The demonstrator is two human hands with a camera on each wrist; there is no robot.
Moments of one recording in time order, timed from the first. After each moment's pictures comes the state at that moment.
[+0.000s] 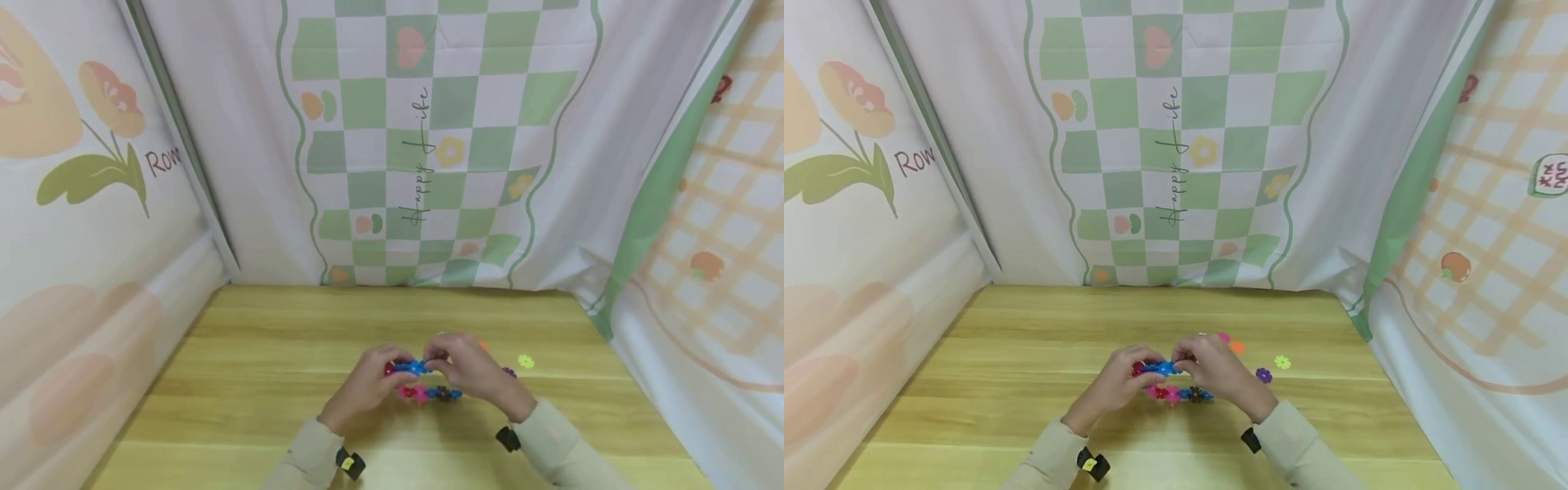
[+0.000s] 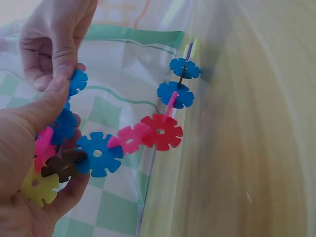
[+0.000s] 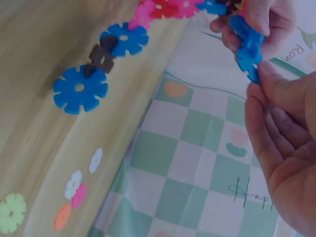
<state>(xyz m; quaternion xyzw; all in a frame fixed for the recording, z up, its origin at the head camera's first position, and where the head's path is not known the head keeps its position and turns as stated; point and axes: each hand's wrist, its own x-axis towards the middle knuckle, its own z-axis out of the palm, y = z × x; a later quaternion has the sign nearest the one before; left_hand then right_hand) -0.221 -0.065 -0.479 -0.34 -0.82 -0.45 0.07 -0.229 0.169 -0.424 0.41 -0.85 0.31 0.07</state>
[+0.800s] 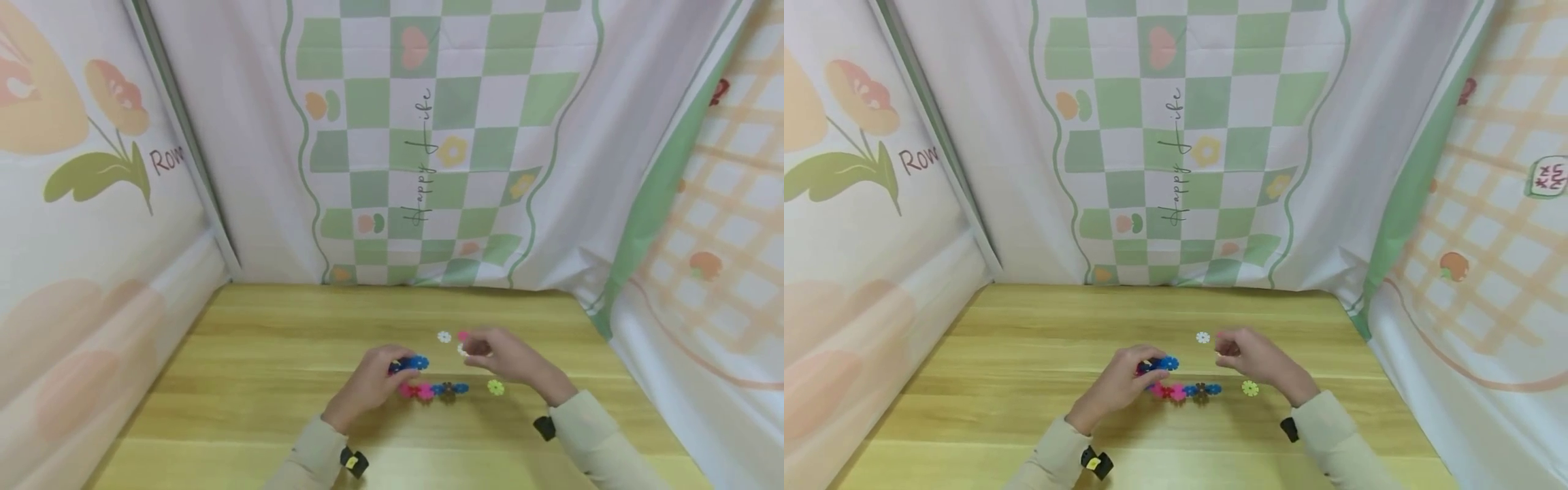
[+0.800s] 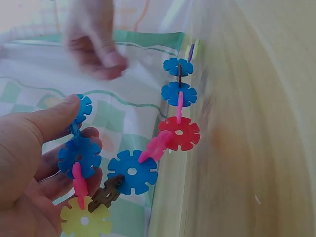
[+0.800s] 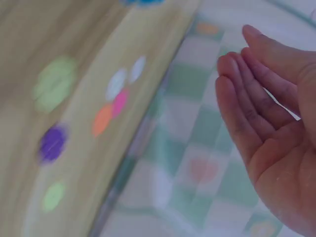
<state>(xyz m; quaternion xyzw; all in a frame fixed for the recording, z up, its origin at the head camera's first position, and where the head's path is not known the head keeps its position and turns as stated) -0.216 -0.061 -0.476 -0.31 -0.86 -0.41 0.06 -0.248 0.236 -0.426 0.30 -0.91 0.27 -0.05</state>
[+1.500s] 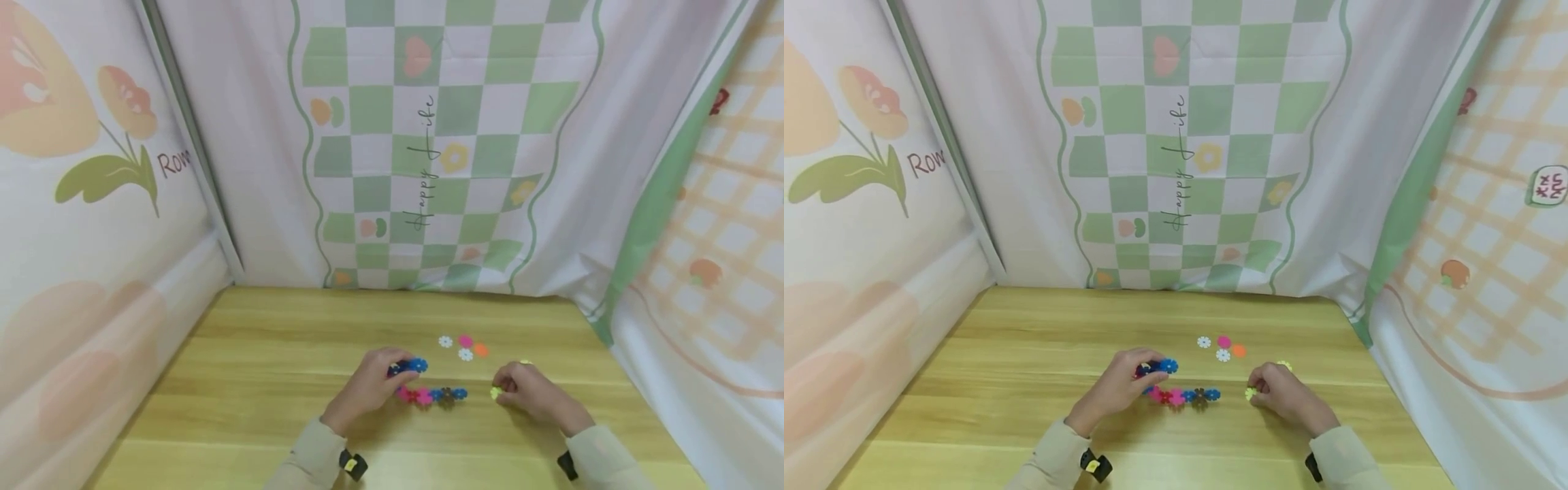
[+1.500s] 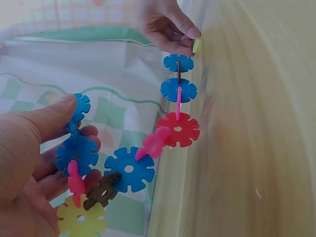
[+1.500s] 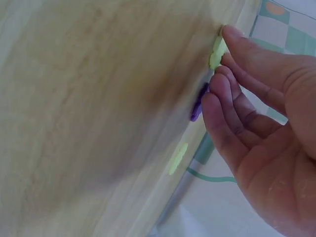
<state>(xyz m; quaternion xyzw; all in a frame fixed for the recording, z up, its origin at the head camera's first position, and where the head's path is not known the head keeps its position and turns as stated) -0.218 -0.064 -0.477 -0.31 -0.85 -0.42 0.07 -0.236 0.294 -0.487 0.24 -0.93 0.27 -0.07</state>
